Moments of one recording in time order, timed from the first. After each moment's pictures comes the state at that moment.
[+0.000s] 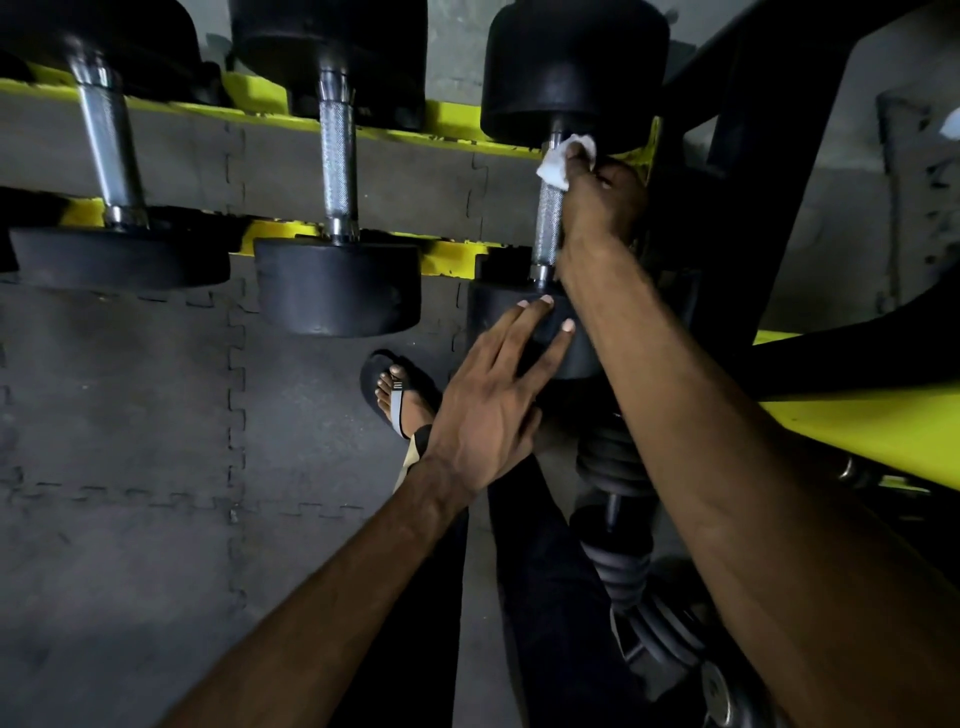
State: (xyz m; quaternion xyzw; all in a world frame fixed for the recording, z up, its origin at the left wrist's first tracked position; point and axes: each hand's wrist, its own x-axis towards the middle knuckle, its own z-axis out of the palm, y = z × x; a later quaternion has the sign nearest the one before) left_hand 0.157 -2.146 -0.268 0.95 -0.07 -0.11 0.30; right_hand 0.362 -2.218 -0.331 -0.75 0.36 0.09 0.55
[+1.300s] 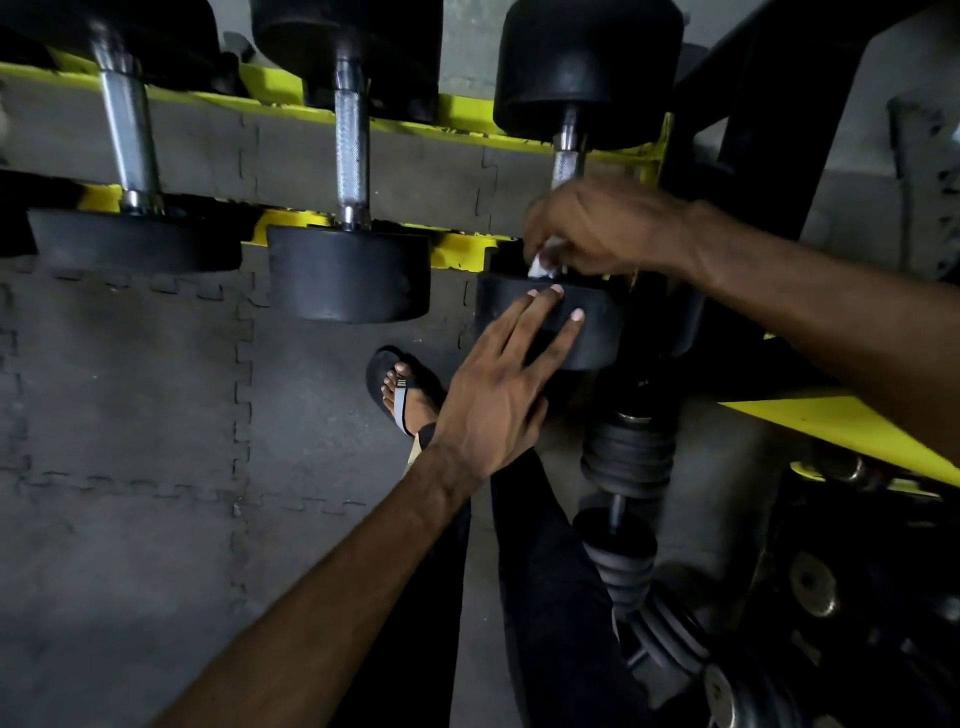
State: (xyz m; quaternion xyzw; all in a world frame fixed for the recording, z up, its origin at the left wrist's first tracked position) left_hand 0.156 -2.145 -0.266 0.95 -0.07 -0.11 0.29; right_hand 0.380 -2.250 -0.282 -0.81 -0.49 0.32 0.04
